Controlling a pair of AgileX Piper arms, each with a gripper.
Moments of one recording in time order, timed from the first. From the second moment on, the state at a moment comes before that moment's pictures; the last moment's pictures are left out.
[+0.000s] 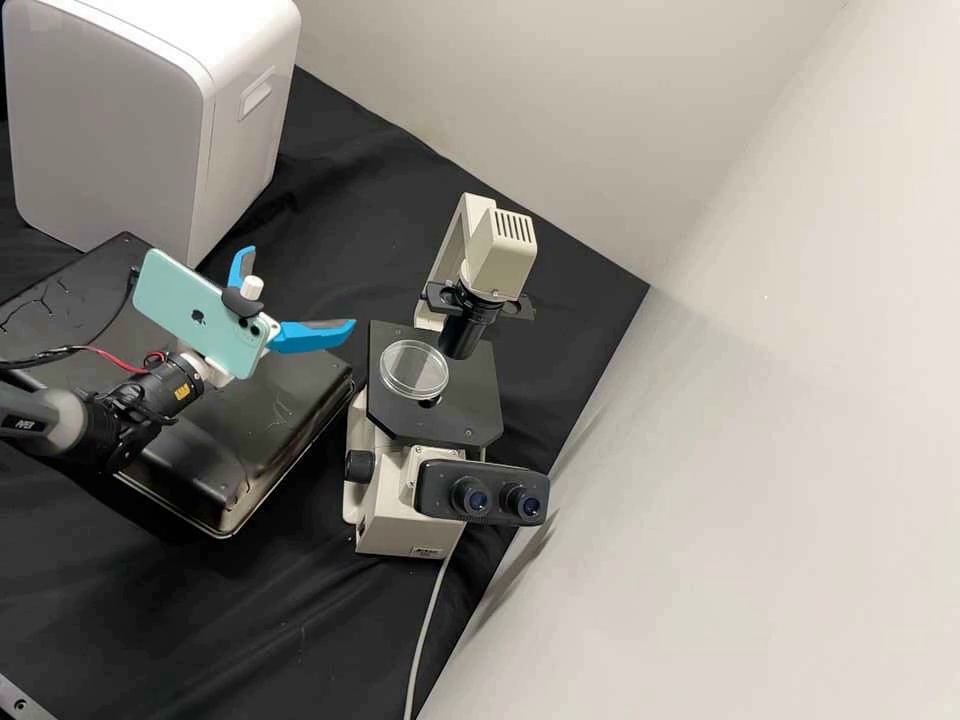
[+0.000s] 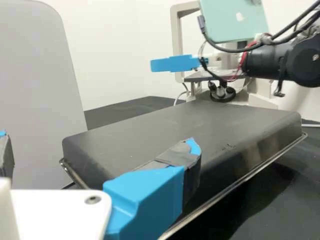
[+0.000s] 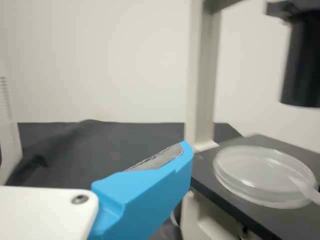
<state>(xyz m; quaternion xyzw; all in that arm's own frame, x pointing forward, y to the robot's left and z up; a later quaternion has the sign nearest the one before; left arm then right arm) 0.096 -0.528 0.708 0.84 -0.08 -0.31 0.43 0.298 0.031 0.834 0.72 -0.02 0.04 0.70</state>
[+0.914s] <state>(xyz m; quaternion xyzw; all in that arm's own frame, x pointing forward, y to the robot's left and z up) 0.097 -0.526 0.707 0.85 -0.08 -0.31 0.43 0.271 -0.017 0.842 0.71 -0.08 0.03 0.70</state>
